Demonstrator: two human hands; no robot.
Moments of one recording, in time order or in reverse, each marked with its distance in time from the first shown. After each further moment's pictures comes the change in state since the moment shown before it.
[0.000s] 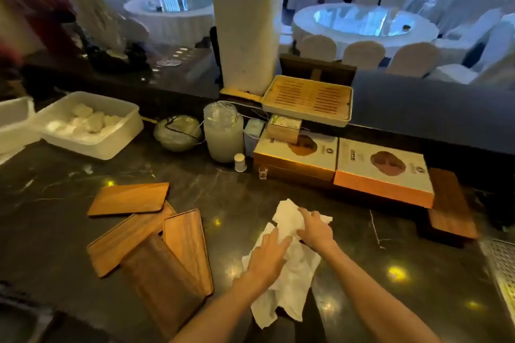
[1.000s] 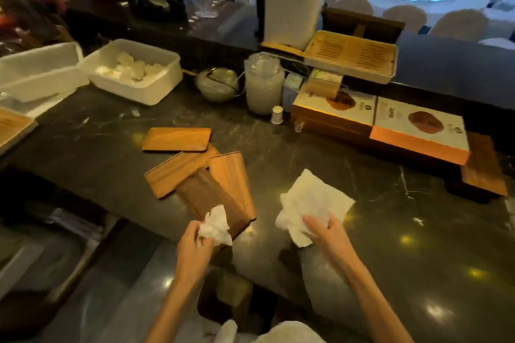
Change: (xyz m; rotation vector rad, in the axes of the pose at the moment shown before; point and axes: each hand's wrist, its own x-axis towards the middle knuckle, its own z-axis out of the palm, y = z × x) left_hand -0.259 -0.126 -0.017 -0.905 0.630 -0.519; right_hand -0.214 -0.056 0.047 1.205 -0.134 -0.137
